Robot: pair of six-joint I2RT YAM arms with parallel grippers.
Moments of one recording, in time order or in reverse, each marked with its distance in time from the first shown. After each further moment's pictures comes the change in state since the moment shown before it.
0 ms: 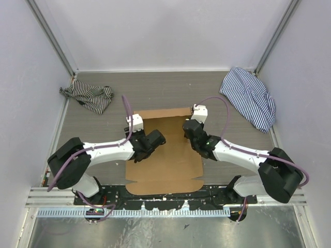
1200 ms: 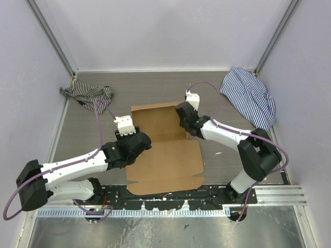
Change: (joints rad) left arm -0.062 -0.417 -0.087 -0.085 0.244 0.119; right arm -0.100 0.277 0.316 -0.233 -0.118 0.005
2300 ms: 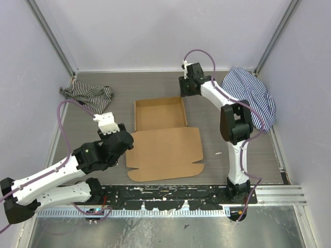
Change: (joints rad) left arm -0.002 -0.258 0.129 -0.325 0.018 -0.006; right arm -0.348 0.572 0.848 -0.306 -0.536 -0.413
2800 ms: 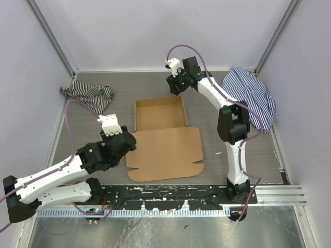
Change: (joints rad) left arm 0.000 0.016 -0.030 -0.008 0.031 -0.003; right arm 0.033 0.034 0.131 -0.048 -0.296 -0.489
